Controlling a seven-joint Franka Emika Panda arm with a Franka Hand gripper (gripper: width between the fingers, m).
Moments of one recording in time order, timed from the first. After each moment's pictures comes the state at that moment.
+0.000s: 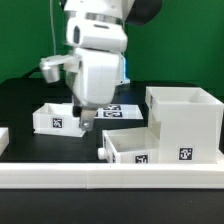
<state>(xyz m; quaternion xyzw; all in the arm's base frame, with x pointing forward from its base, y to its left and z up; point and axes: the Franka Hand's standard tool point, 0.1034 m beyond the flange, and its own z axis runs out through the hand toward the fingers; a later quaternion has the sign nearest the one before) 0.580 -0.067 0.068 0.63 0.78 -0.01 0.07</state>
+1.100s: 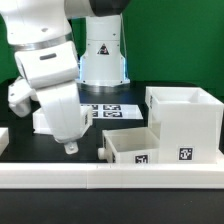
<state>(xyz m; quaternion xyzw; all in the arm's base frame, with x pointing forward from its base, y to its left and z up) 0.594 -0.084 0.038 0.62 0.77 0.04 -0.11</state>
